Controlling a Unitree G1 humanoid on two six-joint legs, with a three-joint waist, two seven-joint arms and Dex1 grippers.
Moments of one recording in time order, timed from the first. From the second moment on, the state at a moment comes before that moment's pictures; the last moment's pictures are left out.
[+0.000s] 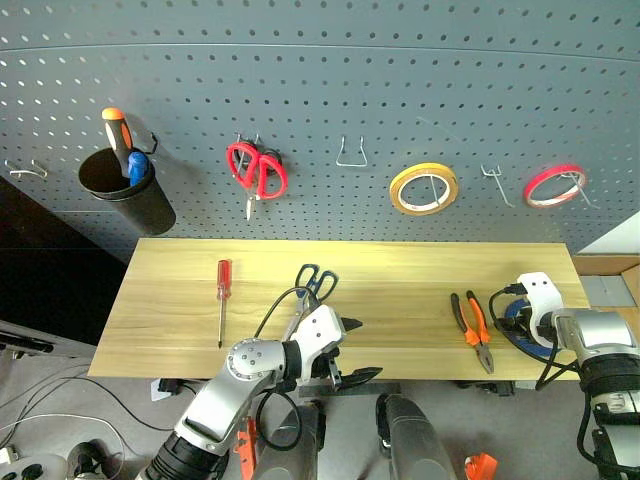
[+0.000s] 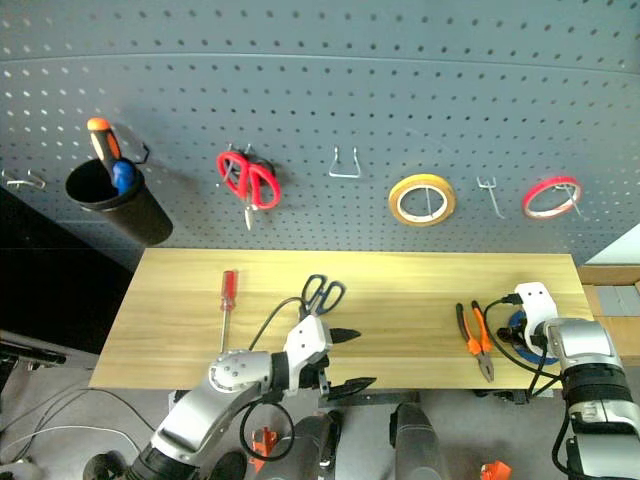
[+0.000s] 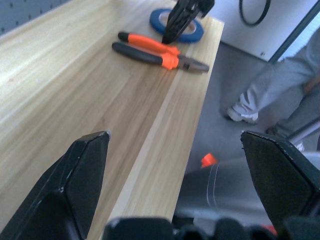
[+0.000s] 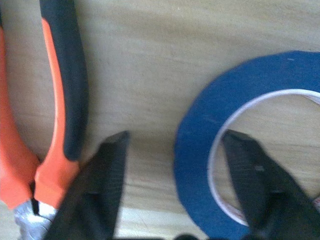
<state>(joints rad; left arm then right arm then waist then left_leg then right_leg) -0.11 0.42 -0.35 -0.26 -0.16 0.36 -0.85 -0.44 -0.67 -0.06 0.47 0.09 0.91 0.54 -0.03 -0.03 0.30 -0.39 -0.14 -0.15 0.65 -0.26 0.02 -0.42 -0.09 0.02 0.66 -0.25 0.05</state>
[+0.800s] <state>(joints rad) -0.38 0.17 -0.16 0.07 -0.31 0.07 -0.86 -0.03 -0.52 -0.46 -0.79 0.47 0.83 0.50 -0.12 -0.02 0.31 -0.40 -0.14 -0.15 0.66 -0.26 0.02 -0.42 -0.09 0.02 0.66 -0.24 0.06</state>
